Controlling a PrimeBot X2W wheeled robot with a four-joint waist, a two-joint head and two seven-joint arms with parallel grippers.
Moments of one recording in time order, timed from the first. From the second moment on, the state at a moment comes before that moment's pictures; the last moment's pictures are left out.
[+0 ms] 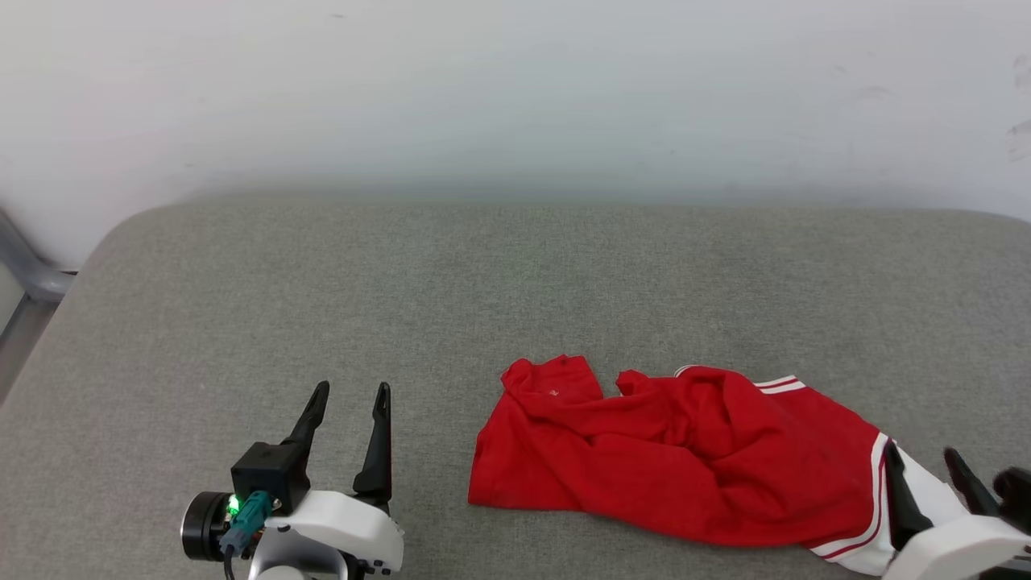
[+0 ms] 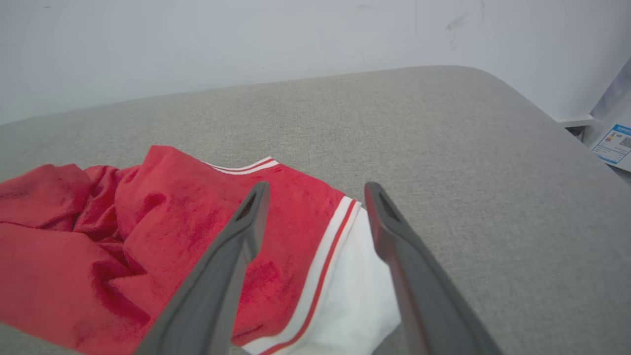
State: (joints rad) left arm -0.09 0.08 -0.12 0.25 -0.20 -0.03 -0.26; right arm 0.05 -0.08 -0.25 0.17 0.15 0.13 0.06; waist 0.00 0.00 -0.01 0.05
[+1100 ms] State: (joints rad) left arm -0.40 0.11 -0.35 0.42 -0.25 -0.12 0.22; right arm 0.09 -0.05 -0.01 -0.15 0.13 0.13 0.08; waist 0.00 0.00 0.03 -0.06
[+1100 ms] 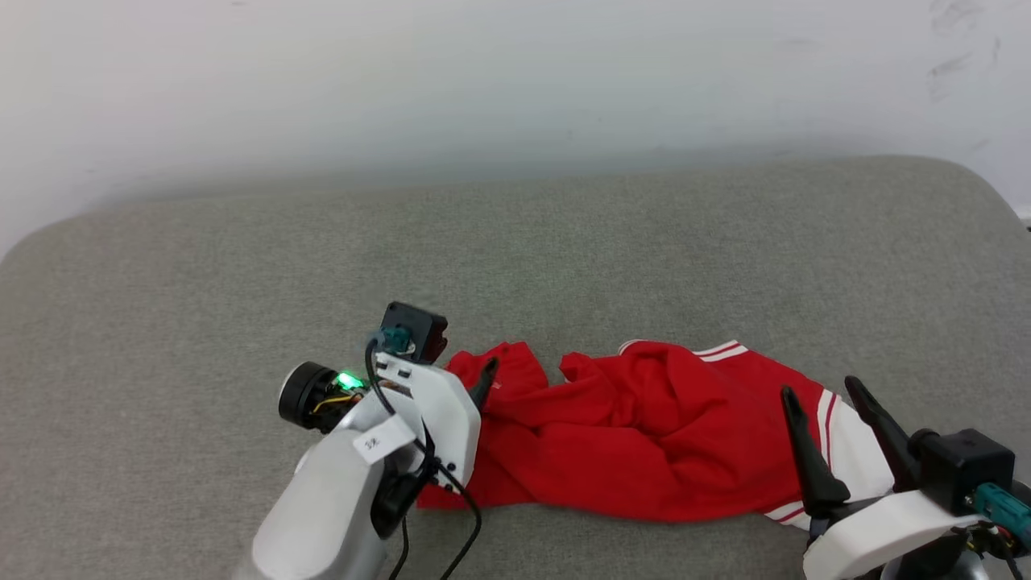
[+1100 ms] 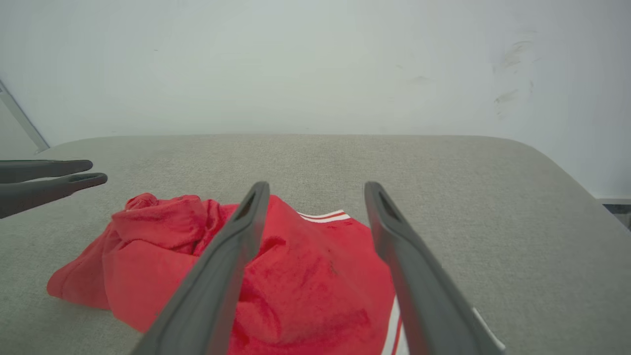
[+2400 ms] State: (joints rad) left arm -0.74 0.29 -0.65 0.81 -0.52 0.02 0.13; right arm 0.01 -0.05 -0.02 -0.08 0.16 0.13 0.04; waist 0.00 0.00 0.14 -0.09
